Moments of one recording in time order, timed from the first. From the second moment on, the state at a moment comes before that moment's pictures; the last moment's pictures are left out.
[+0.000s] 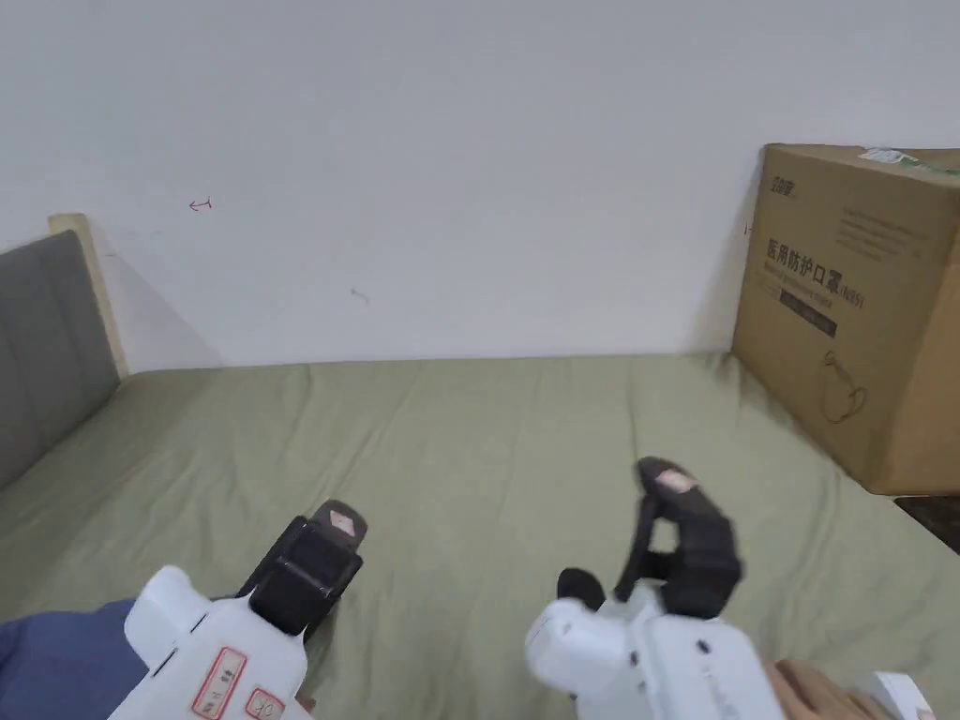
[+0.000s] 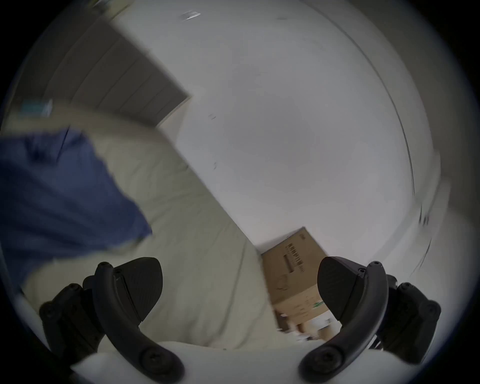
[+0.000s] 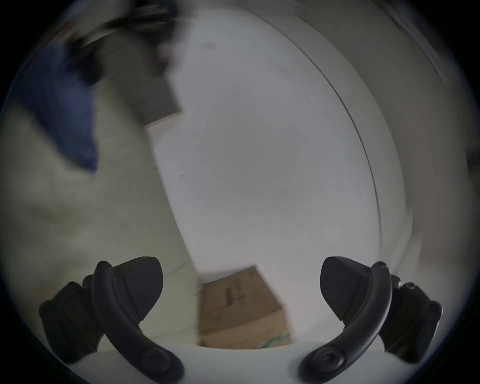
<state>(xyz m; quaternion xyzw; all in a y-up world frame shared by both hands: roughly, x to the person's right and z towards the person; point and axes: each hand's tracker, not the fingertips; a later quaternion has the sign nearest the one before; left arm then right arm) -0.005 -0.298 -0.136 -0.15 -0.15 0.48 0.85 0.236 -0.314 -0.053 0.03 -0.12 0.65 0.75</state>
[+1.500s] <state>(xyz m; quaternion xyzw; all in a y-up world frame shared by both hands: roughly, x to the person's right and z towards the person) 0.054 -0.234 -0.109 -0.04 -0.14 -0.01 0.99 0.303 -0.239 -0.029 -0.03 -0.17 0.02 0.98</state>
